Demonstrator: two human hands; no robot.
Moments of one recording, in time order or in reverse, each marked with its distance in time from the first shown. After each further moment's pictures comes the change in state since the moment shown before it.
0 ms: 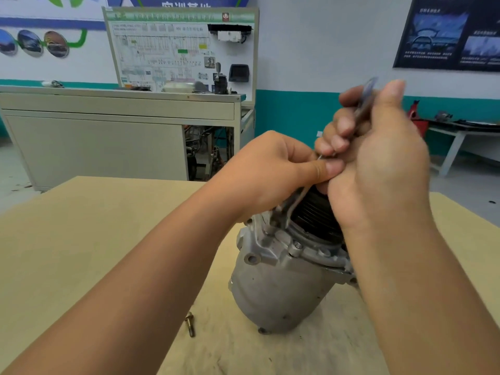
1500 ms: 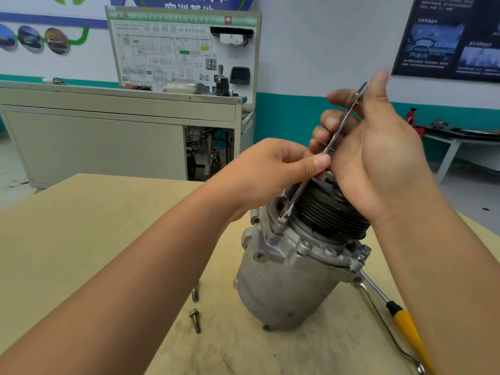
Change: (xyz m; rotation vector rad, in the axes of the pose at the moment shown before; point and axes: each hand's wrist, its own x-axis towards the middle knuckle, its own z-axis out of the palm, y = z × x) left_hand 0.001 -0.017 -0.011 -0.063 -0.007 0.006; right_hand 0.015 -0.006 -0.004 -0.183 -0.175 0.128
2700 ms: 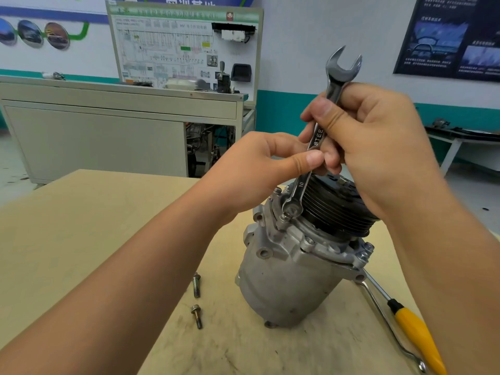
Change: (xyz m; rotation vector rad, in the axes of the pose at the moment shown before) left_hand -0.012 -0.006 -0.009 -0.136 0.051 0.064; right_hand -0.014 -0.008 0.009 -0.735 -0.138 -0.284
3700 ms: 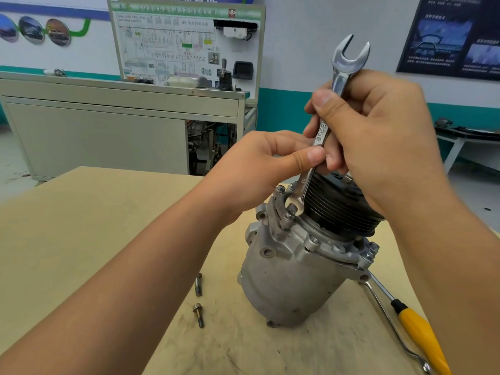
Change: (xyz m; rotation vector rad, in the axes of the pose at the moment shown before) left_hand -0.001 -0.003 0.000 -0.071 0.000 0.024; right_hand -0.001 -0.007 0.006 -0.109 0.037 -0.060
